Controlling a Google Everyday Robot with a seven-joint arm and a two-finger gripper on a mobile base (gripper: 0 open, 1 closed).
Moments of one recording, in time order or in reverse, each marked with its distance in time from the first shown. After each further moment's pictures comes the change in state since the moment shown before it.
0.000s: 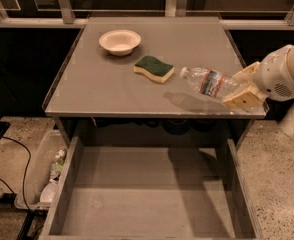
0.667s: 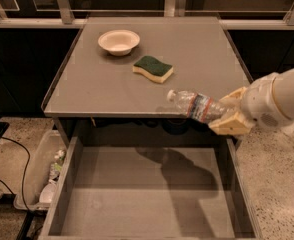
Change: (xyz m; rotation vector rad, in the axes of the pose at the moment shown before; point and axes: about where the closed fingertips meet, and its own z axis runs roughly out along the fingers) arm 0.001 0.062 0.015 -0.053 -0.003 0.009
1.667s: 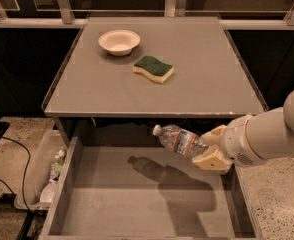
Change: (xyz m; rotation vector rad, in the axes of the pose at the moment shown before) arm 0.031 0.074 0.054 -0.094 0.029 0.055
